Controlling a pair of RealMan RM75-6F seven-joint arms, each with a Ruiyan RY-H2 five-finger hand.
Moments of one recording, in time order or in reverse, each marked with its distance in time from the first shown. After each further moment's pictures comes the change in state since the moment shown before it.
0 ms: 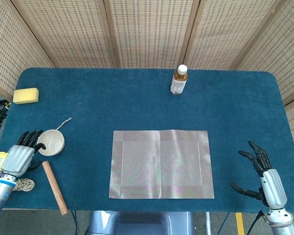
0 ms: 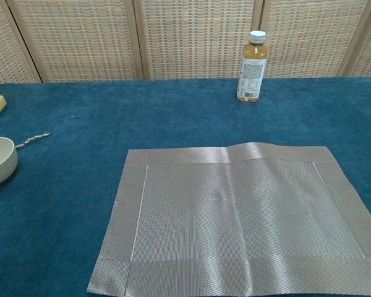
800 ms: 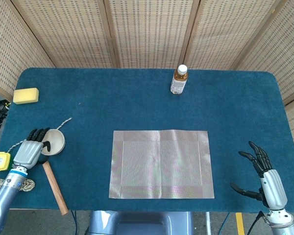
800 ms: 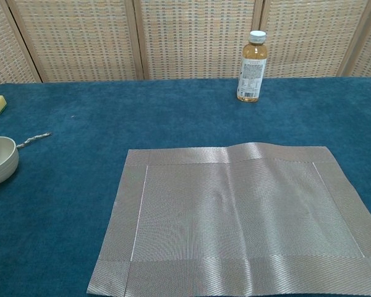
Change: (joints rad) left arm -0.040 -0.156 -0.078 0.199 -0.023 -0.173 -0.048; right arm -0.001 -0.002 -0.005 0.003 -0.007 0.017 0.001
